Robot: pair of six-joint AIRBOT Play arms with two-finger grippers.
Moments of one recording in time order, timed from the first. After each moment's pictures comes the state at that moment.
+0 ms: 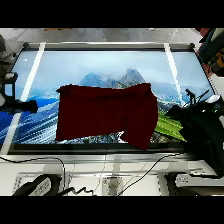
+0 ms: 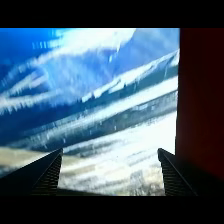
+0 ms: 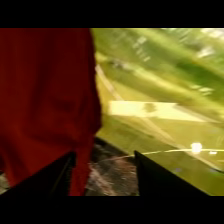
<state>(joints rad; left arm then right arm) 0.31 -1.10 1.06 1.56 -1.12 -1.34 -0.44 -1.49 0.99 -0.91 1.26 1.10</state>
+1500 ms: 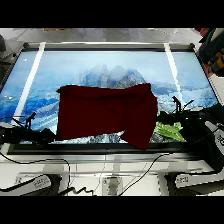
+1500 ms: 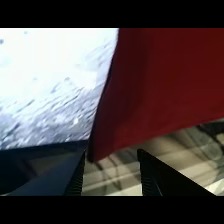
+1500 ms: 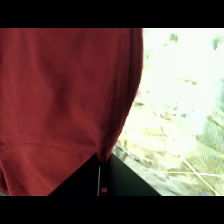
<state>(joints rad) 0.59 -1.33 0.64 1.00 -1.21 -0.94 -0.35 -1.57 0.84 -0.70 1.05 0.88</state>
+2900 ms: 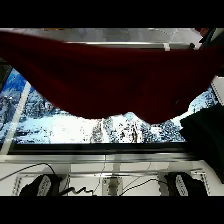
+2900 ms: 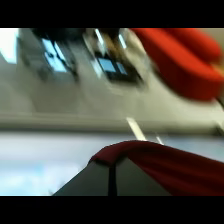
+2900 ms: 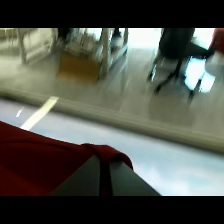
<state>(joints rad) 0.55 -0.79 1.41 0.43 -0.92 -0.91 -0.35 -0.59 1.35 -0.68 0.97 0.92</state>
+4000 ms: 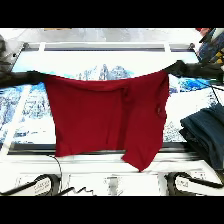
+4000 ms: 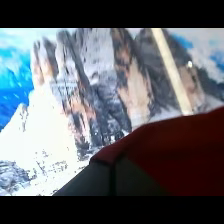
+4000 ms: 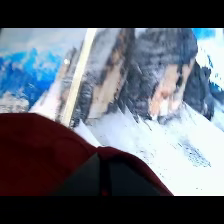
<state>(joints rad) 0.27 -1.31 1.32 0.77 -0.98 -0.91 -0.18 -1.38 1.46 -0.73 1.09 1.24</state>
